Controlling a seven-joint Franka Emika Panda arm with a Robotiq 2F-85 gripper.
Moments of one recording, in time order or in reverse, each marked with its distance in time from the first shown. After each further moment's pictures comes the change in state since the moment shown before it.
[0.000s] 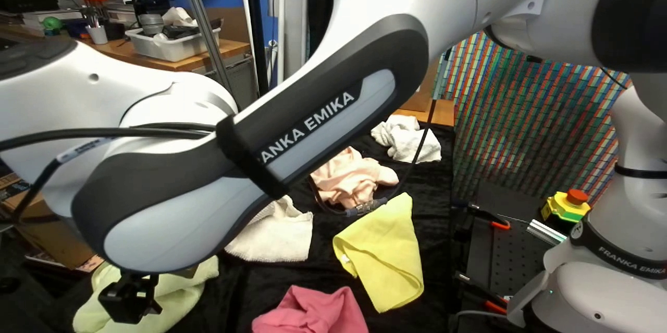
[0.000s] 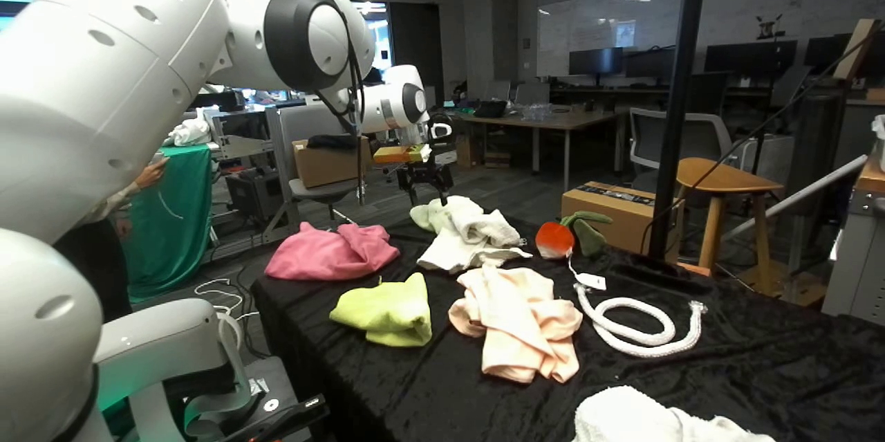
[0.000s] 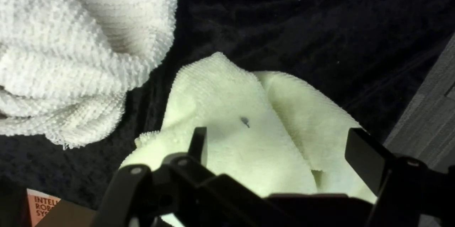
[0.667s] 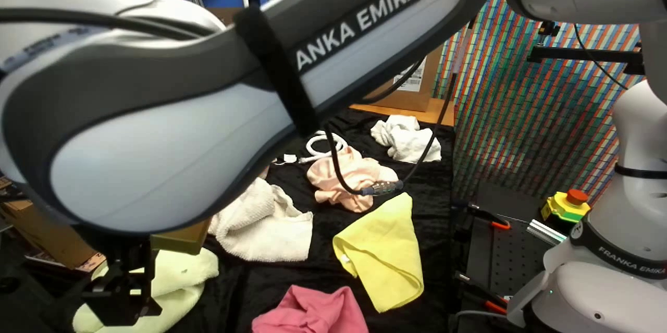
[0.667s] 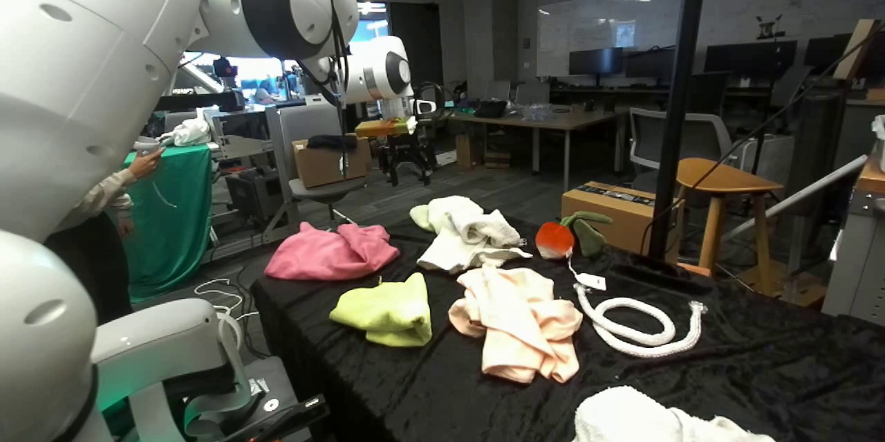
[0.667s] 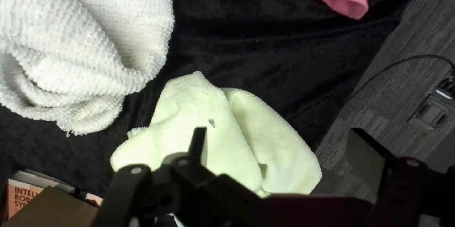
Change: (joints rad) arm -0.030 -0.124 0.093 -0.059 0.000 -0.116 -0.061
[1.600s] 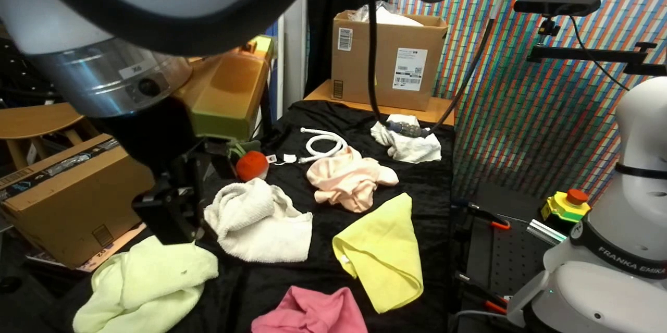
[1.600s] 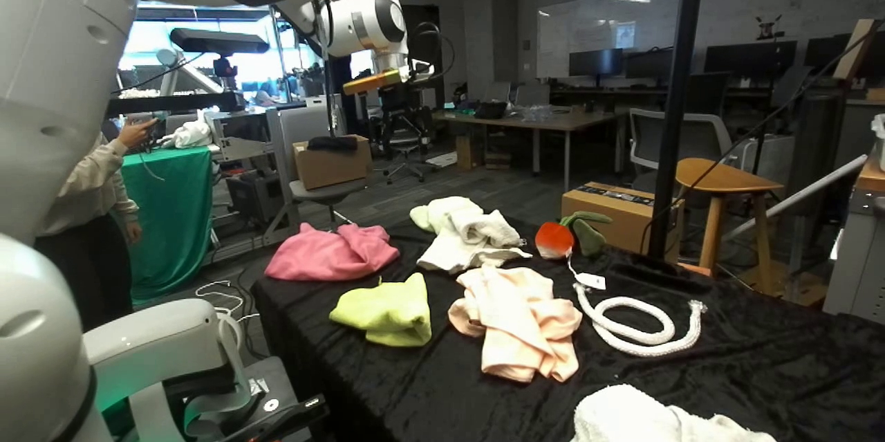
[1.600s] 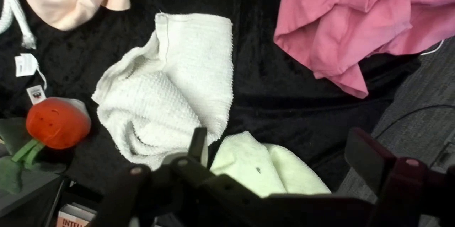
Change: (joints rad) arm -0.066 -0.182 0.060 -0.051 -0.013 -0.299 -0.019
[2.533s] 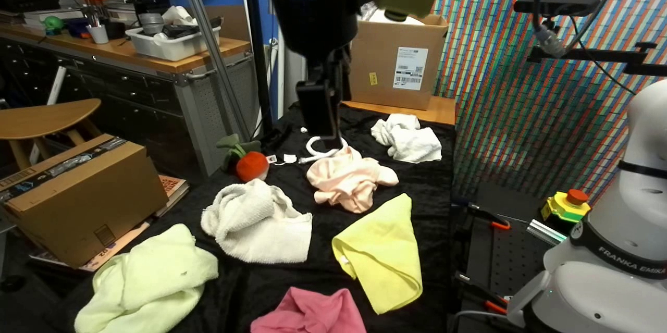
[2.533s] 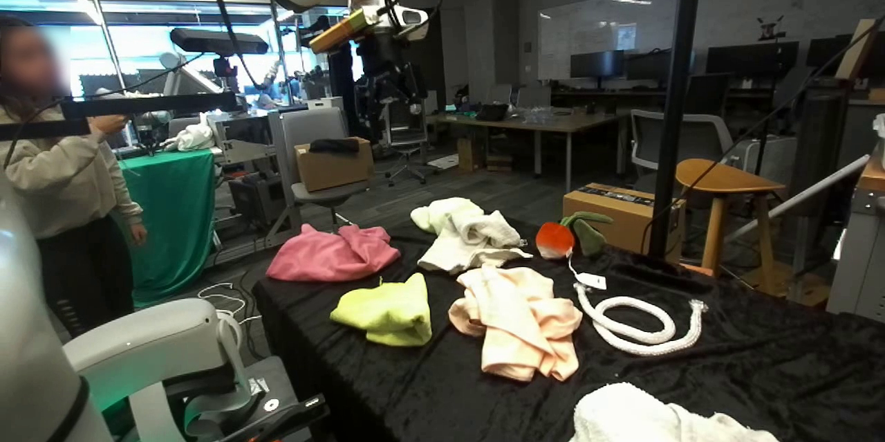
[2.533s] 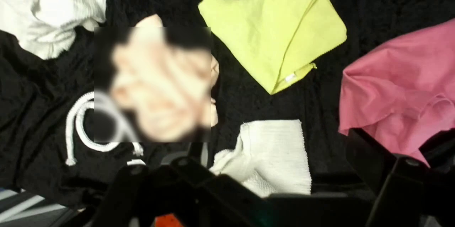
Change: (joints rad) arm -0.220 -0.489 0.079 -0.468 0.072 -0.054 0.061
